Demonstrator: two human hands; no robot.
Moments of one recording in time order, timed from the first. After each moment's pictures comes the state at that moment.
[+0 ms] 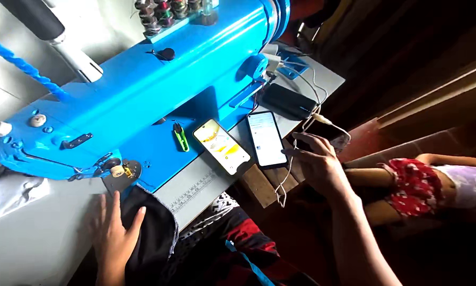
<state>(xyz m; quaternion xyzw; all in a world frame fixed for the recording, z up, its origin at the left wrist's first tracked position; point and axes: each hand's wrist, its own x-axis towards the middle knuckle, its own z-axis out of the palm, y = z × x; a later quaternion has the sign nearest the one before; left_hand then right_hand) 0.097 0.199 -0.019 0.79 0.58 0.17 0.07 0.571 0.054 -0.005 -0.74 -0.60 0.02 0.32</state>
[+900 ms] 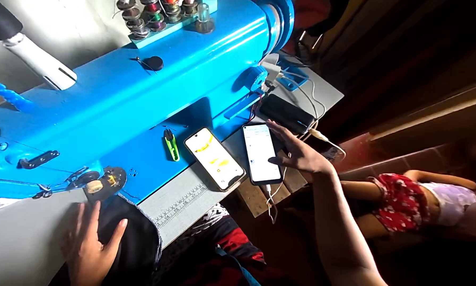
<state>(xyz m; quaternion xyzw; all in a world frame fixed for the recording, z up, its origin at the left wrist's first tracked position) 0.088 0.200 -0.026 0.79 0.58 0.19 0.09 0.640 0.133 -0.020 -0.59 -0.63 0.35 0.37</state>
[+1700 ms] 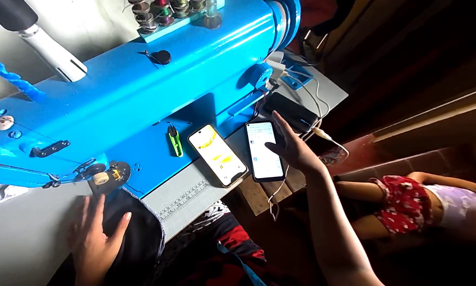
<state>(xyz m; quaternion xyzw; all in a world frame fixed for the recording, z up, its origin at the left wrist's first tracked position) 0.091 0.199 -0.023 0.78 0.59 0.19 0.09 0.608 0.143 -0.014 -0.68 -0.56 0.29 0.38</state>
